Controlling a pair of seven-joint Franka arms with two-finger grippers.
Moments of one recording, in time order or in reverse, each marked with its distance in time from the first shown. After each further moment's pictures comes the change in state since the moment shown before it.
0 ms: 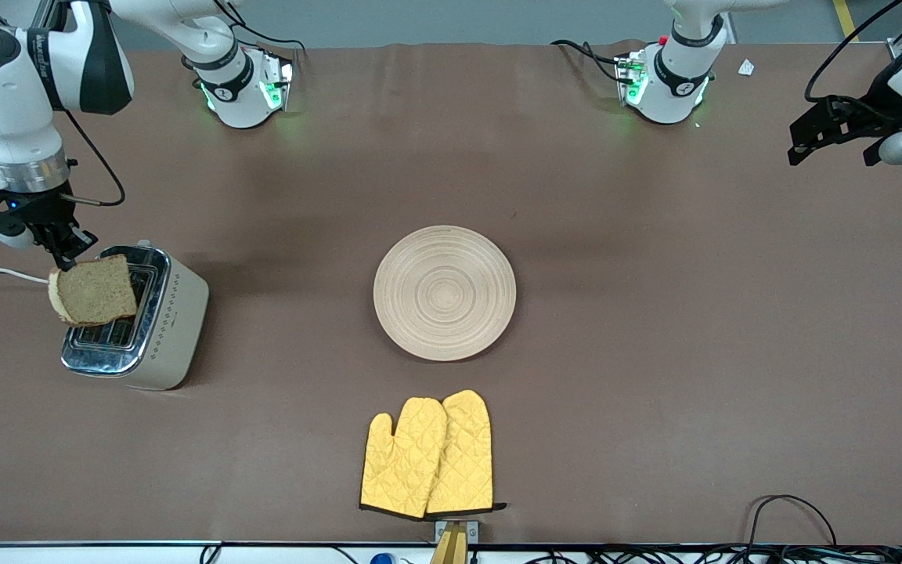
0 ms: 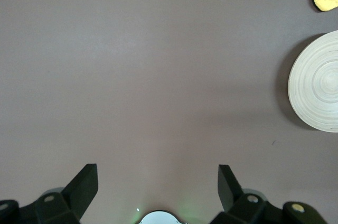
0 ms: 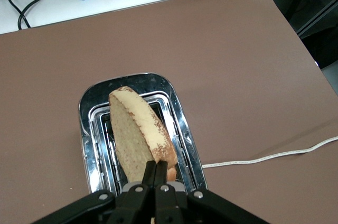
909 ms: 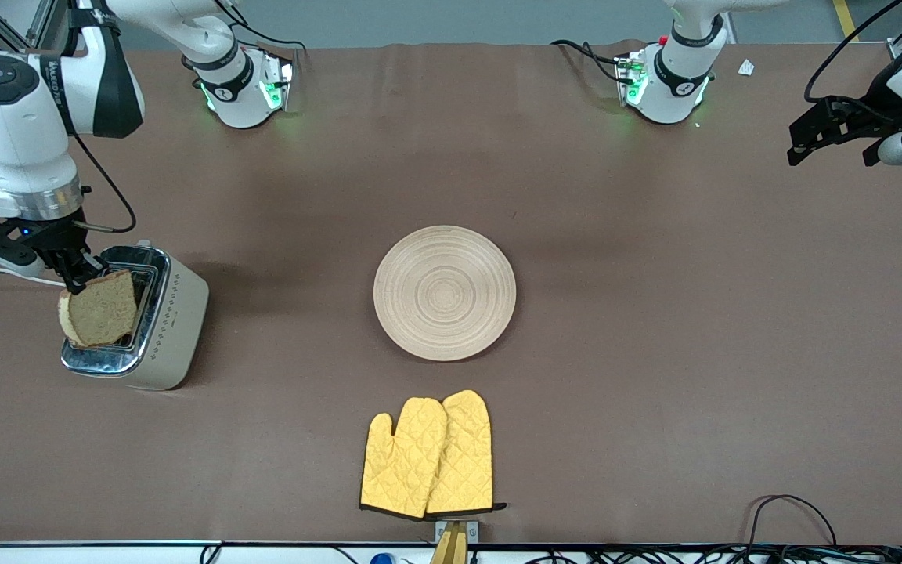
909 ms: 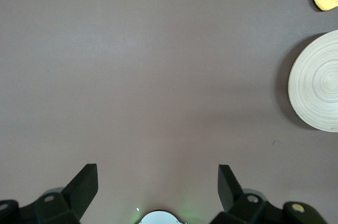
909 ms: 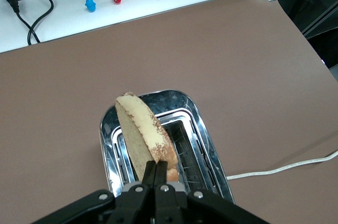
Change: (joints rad) left arm 0.000 0.000 0.000 -0.001 0.000 0.000 0.000; right arm 0.044 0.113 0.001 0.113 0.000 -0.001 0.068
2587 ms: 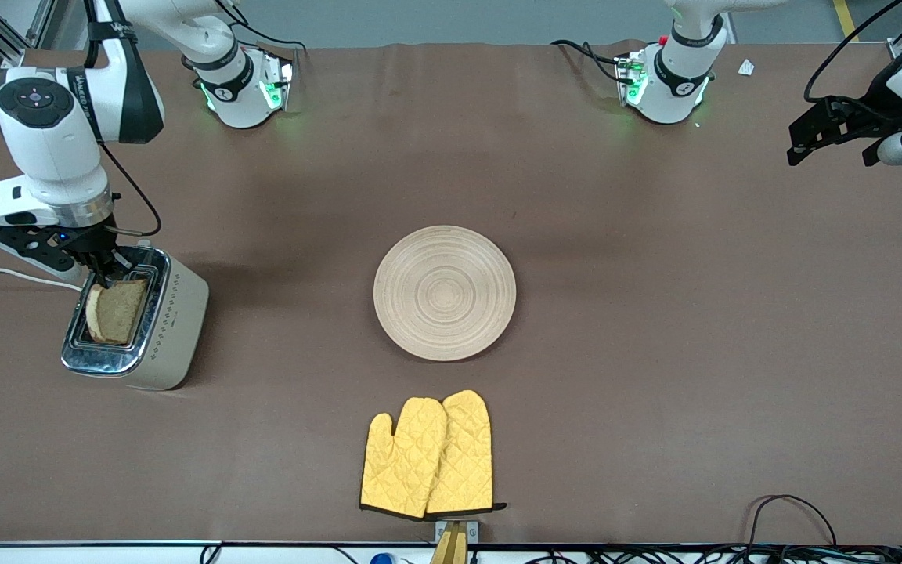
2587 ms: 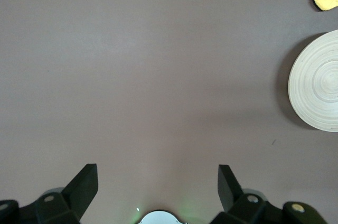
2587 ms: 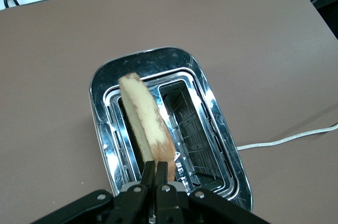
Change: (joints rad) left arm 0.000 0.000 0.000 0.000 0.000 0.000 0.000; right arm 0.019 0.003 0.000 -0.082 0.000 -0.009 0.057
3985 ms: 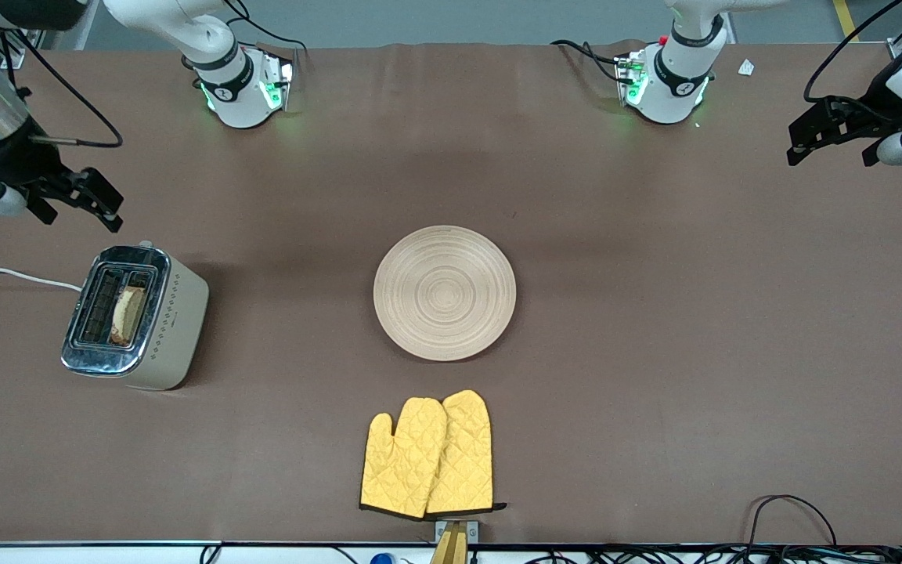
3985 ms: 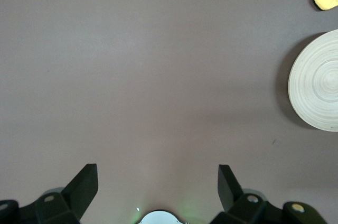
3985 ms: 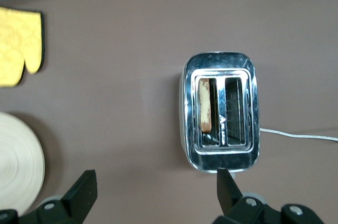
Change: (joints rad) left arm 0.000 0.000 0.000 0.000 0.000 0.000 0.001; right arm 0.153 -0.060 -0.037 0.471 0.456 -0.615 -0.569
